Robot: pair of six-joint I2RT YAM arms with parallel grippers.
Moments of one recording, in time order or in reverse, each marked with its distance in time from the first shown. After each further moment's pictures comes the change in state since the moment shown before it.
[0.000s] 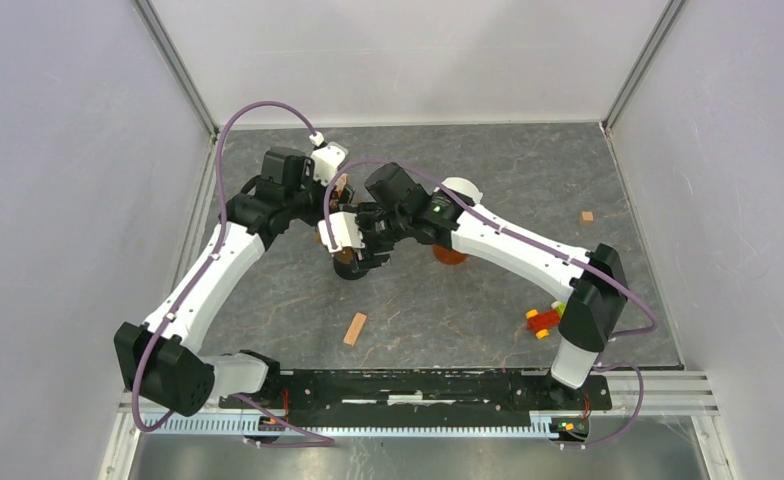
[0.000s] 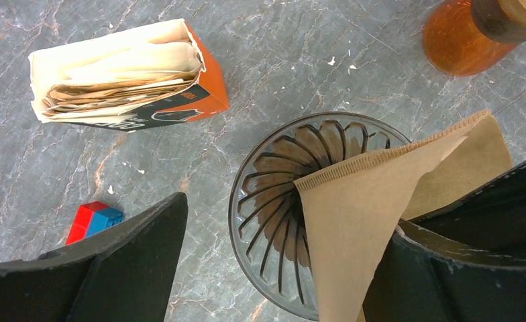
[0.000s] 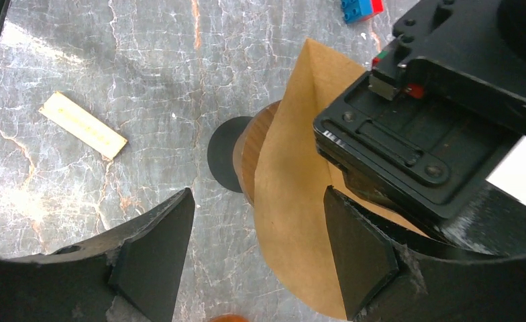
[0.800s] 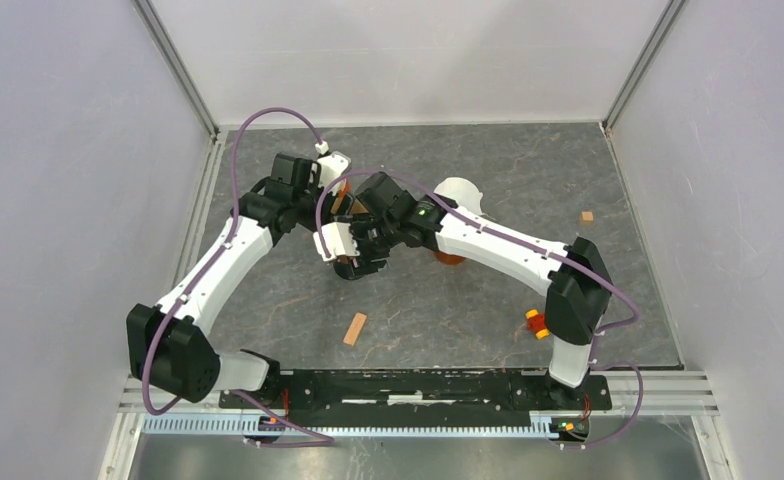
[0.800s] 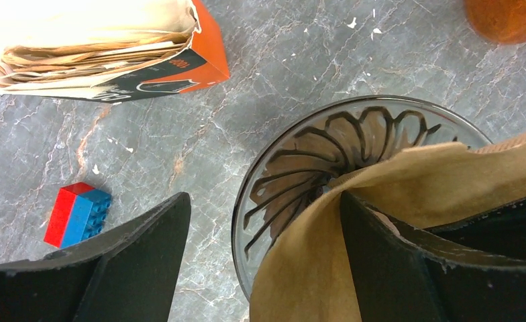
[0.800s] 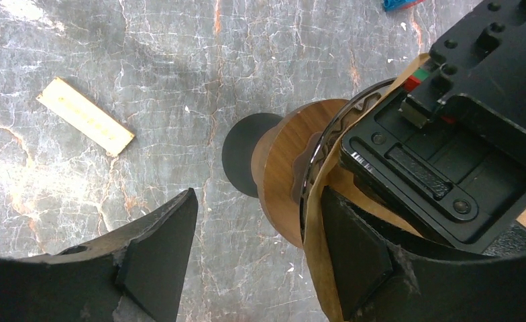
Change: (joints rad) left arm 0.013 0.064 -0.043 0.003 -0.025 0.010; right arm 0.014 0.084 0.000 -0.009 0.000 -0.028
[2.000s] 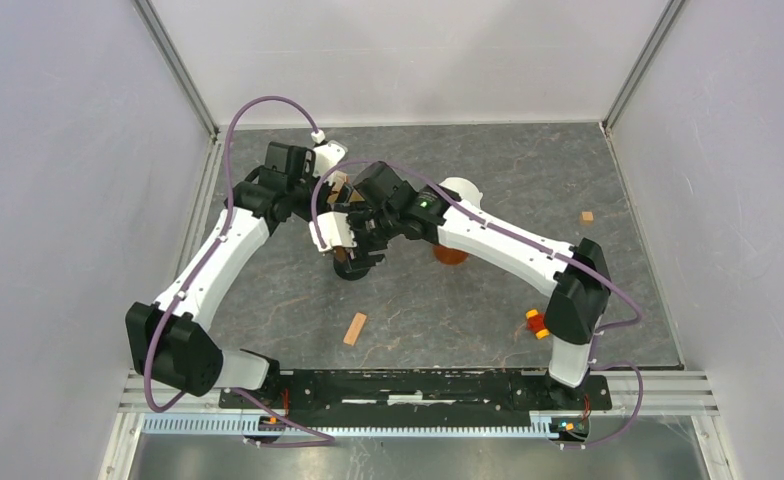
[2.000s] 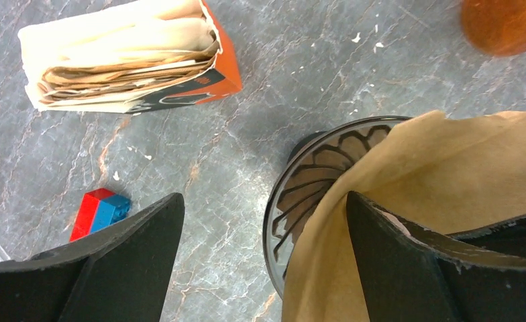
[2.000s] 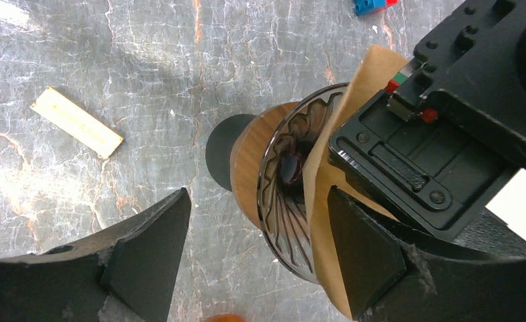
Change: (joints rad) left arm 0.026 0.030 0.085 -0.053 0.016 0.028; right arm 0.001 0.012 0.103 -0.064 0.021 0.015
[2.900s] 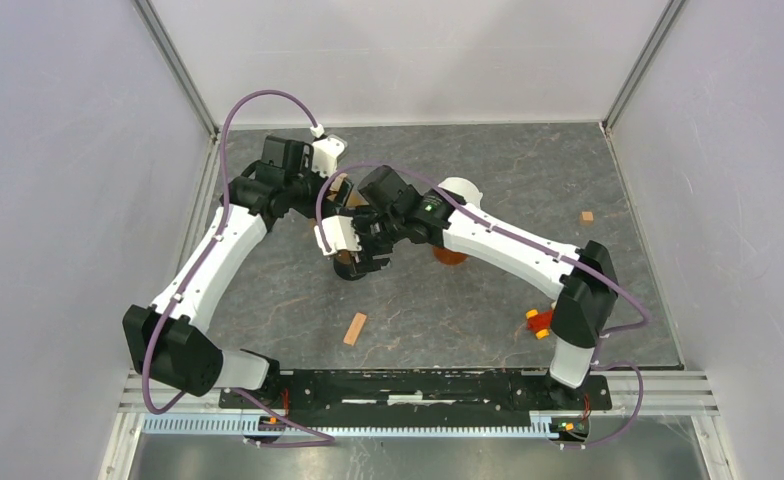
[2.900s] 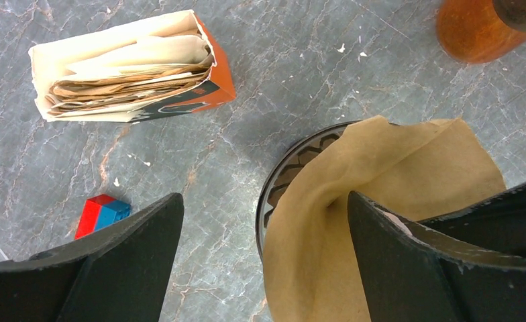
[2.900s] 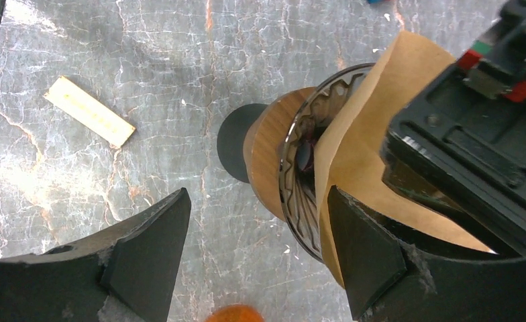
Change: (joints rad) left arm 0.000 0.000 0.072 -0.052 0.039 0.000; right arm 0.000 -0.051 -0.058 -0.002 0.011 0.007
